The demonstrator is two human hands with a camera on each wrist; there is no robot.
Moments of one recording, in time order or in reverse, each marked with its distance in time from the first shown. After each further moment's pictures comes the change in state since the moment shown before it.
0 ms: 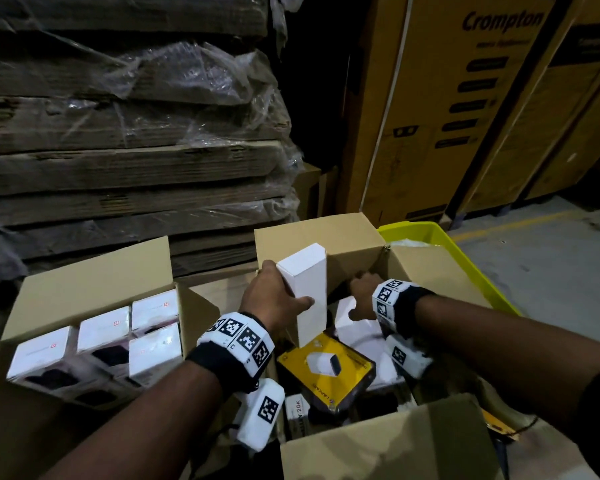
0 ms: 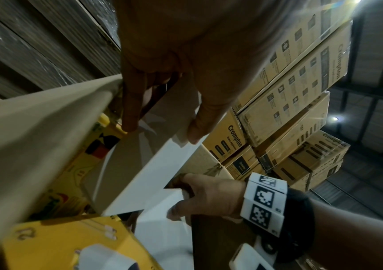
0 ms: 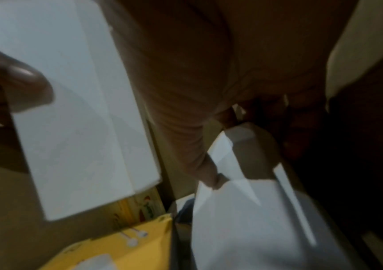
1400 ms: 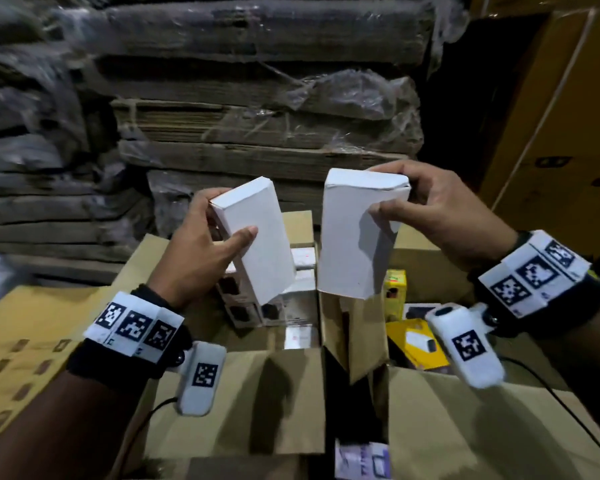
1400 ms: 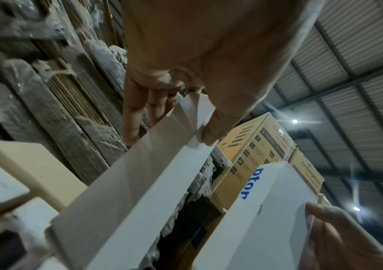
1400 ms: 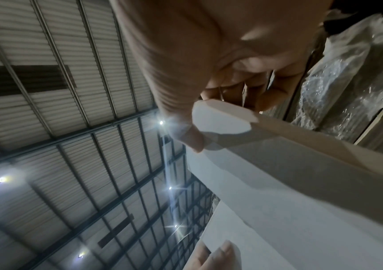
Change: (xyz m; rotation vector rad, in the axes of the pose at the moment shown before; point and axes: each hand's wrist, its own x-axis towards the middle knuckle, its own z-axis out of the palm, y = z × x) left_hand -0.195 -0.119 -0.208 -0.344 0.543 0.112; right_hand -0.226 -0.146 -0.133 1.124 0.397 -0.866
